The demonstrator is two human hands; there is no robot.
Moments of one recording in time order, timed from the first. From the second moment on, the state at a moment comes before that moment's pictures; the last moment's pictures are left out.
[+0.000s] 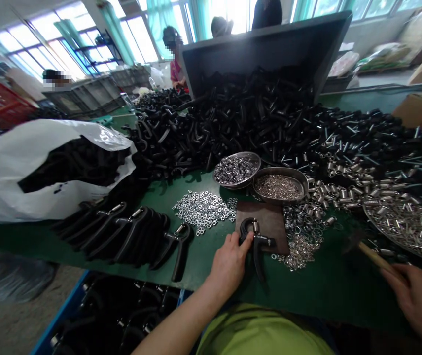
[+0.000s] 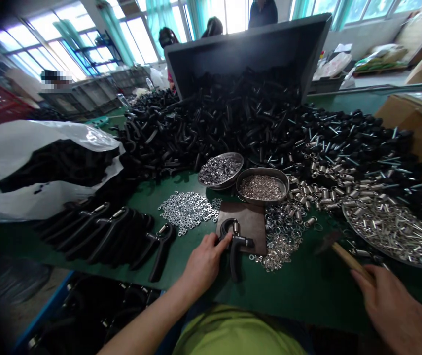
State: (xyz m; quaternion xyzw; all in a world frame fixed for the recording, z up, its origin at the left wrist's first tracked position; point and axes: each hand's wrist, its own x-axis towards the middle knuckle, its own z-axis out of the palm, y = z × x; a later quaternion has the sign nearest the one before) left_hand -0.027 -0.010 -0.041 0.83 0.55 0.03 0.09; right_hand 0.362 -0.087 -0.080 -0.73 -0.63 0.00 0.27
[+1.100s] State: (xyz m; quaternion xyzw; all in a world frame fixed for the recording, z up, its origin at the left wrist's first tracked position) left_hand -0.003 -0.025 -0.036 0.51 0.56 0.31 0.58; right_hand 0.342 -0.090 -0.077 -0.72 -0.66 -0.17 0.14
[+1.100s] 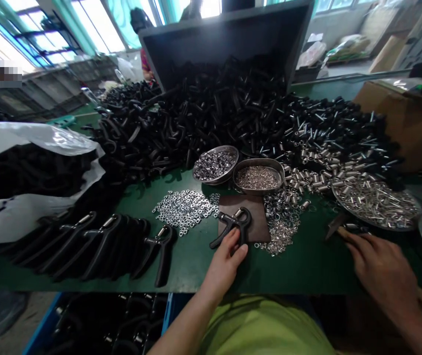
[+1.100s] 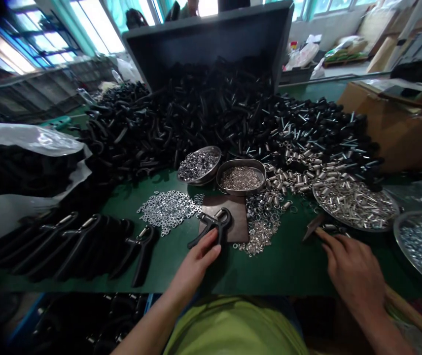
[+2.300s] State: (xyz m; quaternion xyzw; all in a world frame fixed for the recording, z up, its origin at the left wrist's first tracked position) left_hand 0.067 -0.005 -0.035 0.77 0.46 0.25 0.36; right_hand 0.232 0.003 -0.045 -0.64 -0.59 0.31 0.38
